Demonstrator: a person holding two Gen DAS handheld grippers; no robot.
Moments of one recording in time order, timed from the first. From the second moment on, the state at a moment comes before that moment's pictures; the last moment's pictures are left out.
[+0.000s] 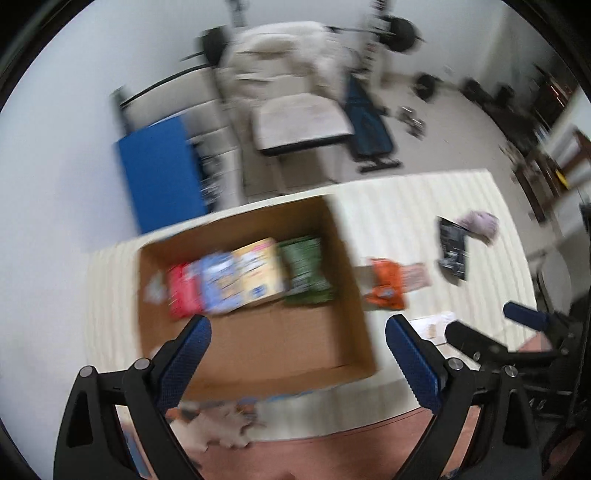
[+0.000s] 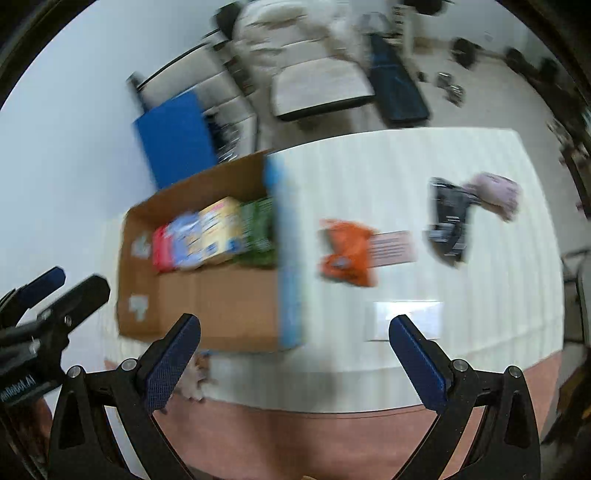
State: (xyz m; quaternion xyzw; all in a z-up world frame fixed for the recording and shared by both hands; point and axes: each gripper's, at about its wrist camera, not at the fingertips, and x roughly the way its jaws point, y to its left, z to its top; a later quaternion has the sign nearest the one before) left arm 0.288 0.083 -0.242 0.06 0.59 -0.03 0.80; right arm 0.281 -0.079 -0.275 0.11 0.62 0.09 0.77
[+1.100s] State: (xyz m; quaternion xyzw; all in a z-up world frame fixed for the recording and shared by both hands) left arm 0.414 -0.074 -0.509 0.12 0.80 -0.02 0.59; right arm 0.451 -0.252 -0.507 0.20 0.75 -0.02 0.63
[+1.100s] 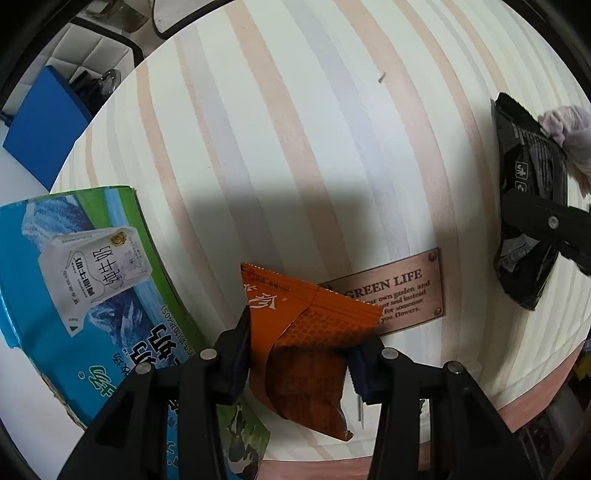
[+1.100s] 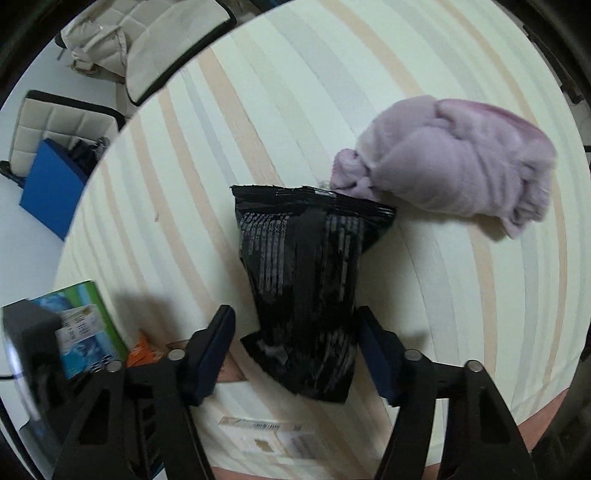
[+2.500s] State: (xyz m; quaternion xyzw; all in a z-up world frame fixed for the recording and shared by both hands) left arm 0.306 0.320 -0.367 -0.15 0.73 0.09 0.66; right arm 0.316 0.152 -0.401 0.17 0.73 0.21 0.63
